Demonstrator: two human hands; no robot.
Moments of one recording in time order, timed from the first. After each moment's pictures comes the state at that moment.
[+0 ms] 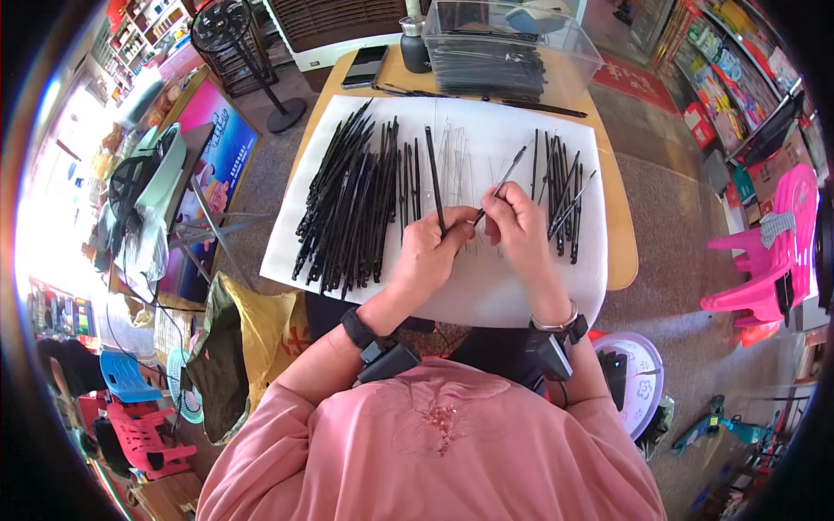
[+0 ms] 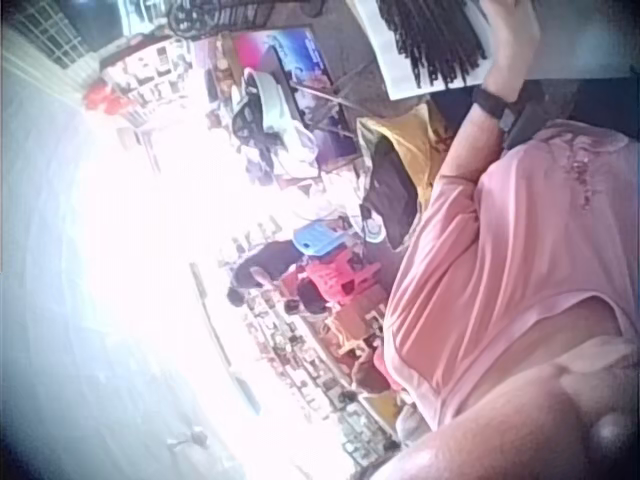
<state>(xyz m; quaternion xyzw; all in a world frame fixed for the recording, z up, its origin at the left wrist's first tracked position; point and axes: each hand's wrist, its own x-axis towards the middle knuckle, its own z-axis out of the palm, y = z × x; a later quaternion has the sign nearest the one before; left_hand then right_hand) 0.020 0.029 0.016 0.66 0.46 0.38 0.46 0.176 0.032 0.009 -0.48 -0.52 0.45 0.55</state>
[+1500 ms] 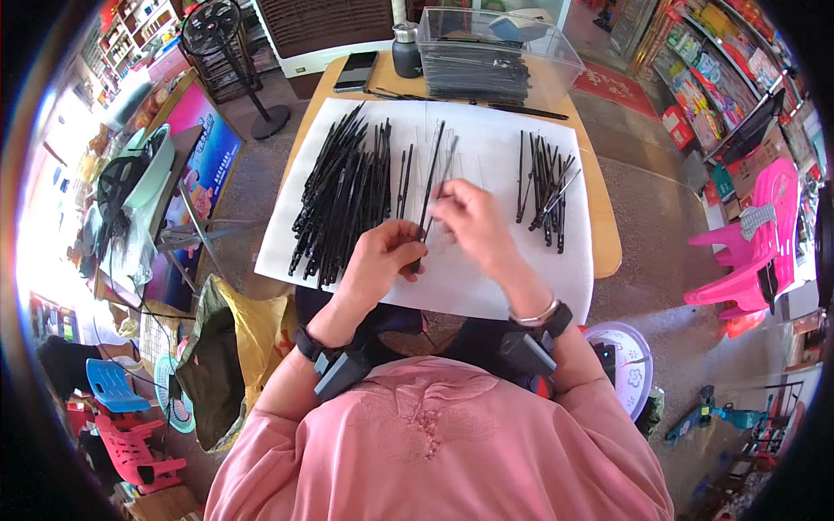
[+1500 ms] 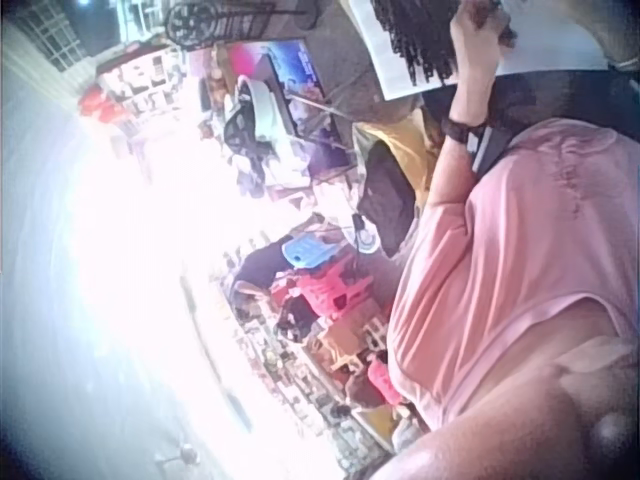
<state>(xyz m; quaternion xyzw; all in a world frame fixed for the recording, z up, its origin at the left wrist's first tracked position) -0.044 0.016 0.018 0.51 0.44 0.36 0.64 0.132 0.037 0.016 -0.51 -0.57 0.44 0.46</state>
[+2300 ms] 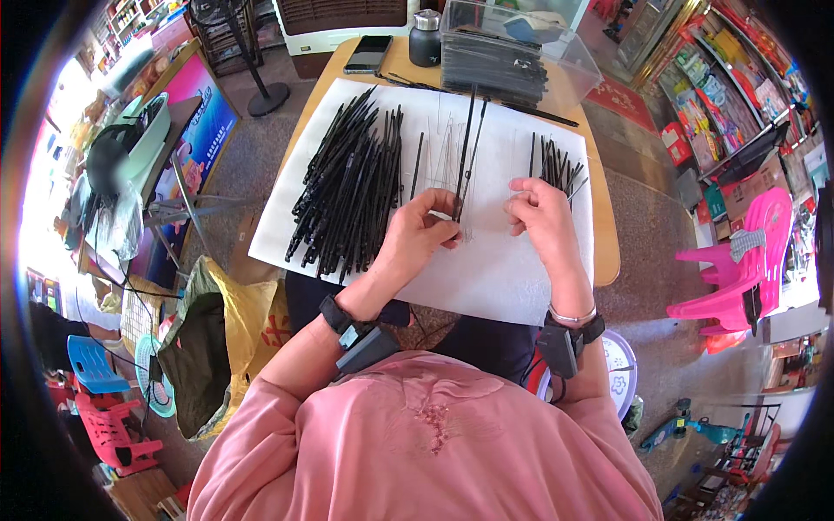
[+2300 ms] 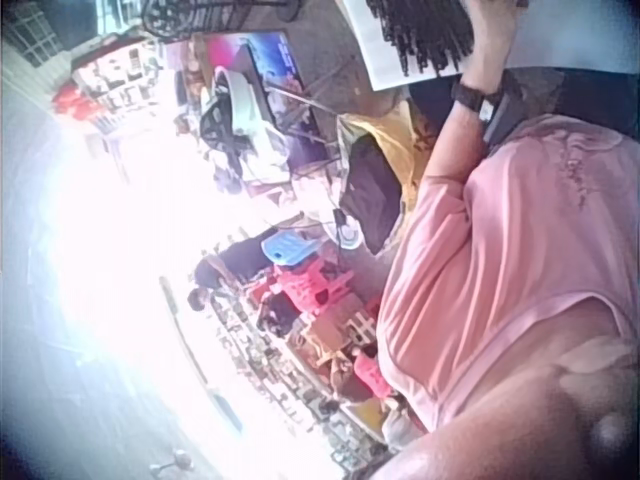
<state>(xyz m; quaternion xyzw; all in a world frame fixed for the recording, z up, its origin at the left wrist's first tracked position) -0.009 0.035 0.004 0.53 0.36 0.44 0.63 0.196 0.030 0.034 -0.61 -0.51 0.40 0.45</state>
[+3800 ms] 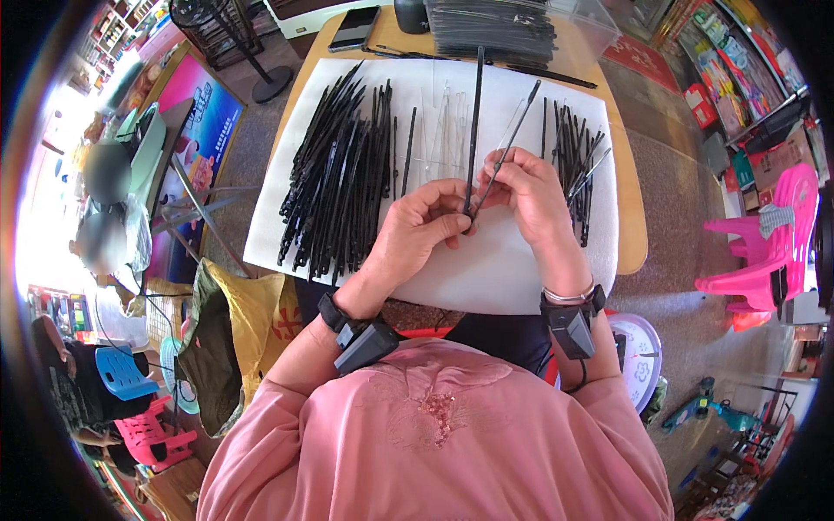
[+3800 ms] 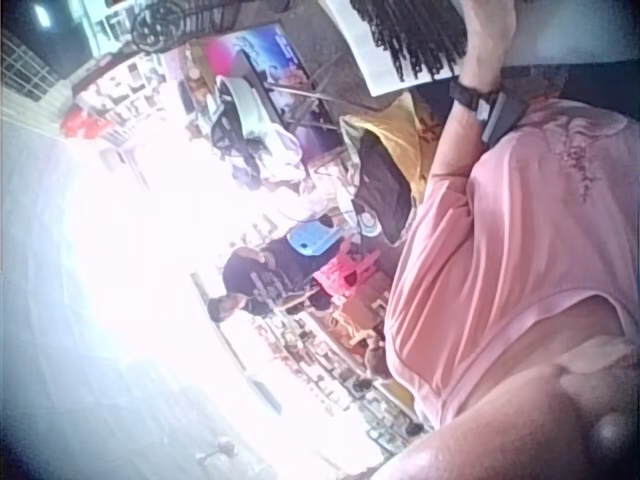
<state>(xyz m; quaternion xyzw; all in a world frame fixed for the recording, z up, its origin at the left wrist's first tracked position) -0.002 0.040 0.000 0.55 0.35 0.39 0.66 0.183 0.059 0.002 -0.44 -0.36 0.62 0.54</state>
